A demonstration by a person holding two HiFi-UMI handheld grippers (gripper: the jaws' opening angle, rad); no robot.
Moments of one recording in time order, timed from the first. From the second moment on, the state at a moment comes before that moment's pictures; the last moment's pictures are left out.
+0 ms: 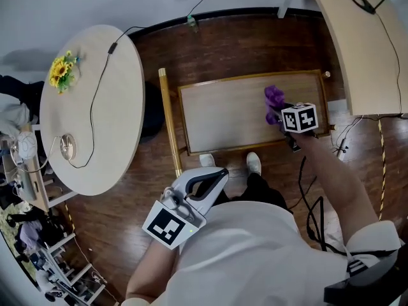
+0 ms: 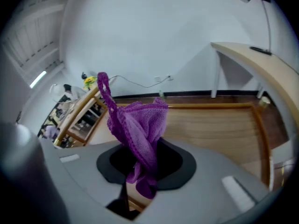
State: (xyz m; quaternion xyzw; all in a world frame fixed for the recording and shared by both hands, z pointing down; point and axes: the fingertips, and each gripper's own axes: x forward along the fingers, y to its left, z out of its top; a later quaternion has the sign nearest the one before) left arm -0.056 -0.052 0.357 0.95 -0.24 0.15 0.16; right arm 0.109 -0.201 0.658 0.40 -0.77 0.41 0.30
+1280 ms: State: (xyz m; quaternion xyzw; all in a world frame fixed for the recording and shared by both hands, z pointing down) left arm -0.072 -0.038 0.366 0.96 -0.16 0.16 0.14; right arm 0.057 -0.156 0.730 0.35 -0.75 0.42 0.37
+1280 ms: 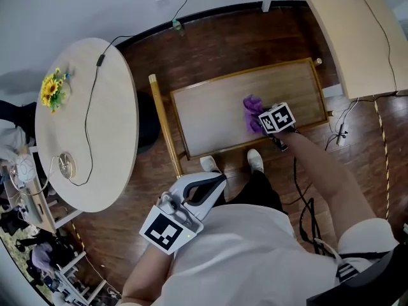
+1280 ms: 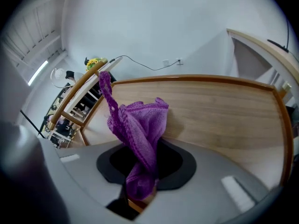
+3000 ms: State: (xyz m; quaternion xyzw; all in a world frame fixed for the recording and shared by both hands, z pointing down) left arm -0.117 -0.021 0.369 0.96 -0.19 0.17 0.14; right arm -0.210 -0.048 0.669 0.15 -0.85 0.42 0.29
